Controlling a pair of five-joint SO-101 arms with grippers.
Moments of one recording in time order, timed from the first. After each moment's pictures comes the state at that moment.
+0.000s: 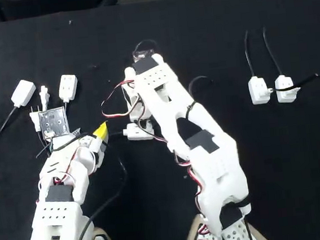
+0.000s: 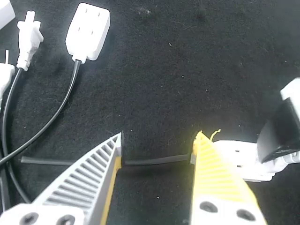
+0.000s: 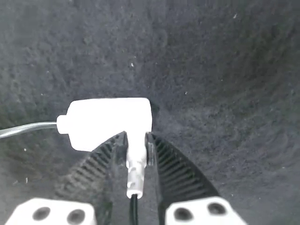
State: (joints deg) left arm -1.0 -67.1 88.3 19.2 10.0; right arm -25.7 34.9 -18.8 91.1 -25.1
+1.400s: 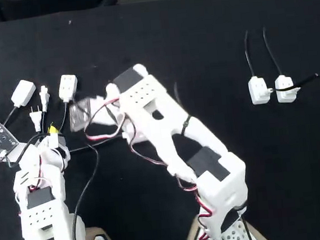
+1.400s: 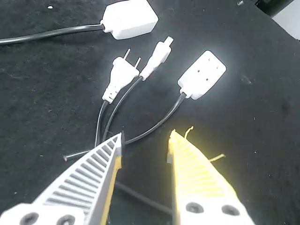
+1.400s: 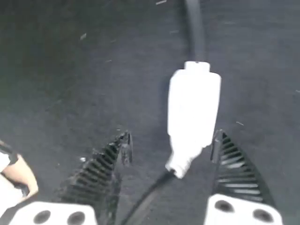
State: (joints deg) left arm -21.5 -67.1 88.2 19.2 23.7; right arm -35.7 19.9 -7.2 92.0 61.1
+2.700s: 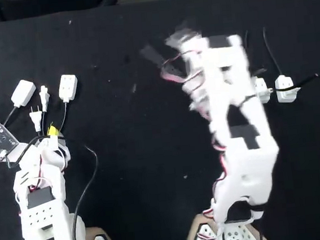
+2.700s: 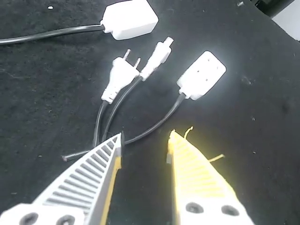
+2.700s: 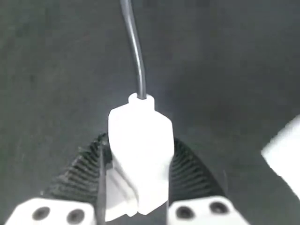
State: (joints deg) left arm -20.7 -67.1 88.2 19.2 23.8; right arm 3.4 26.5 -21.0 88.4 21.2
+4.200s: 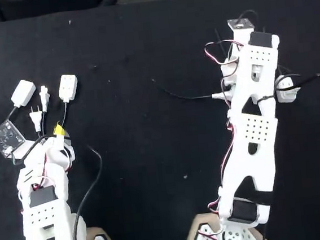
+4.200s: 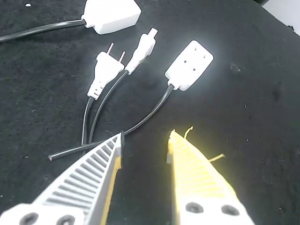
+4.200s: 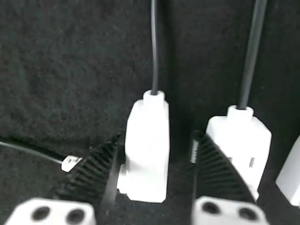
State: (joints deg) left arm -18.6 -67.1 88.2 19.2 22.5; right arm 15.0 66.9 -73.0 99.2 14.4
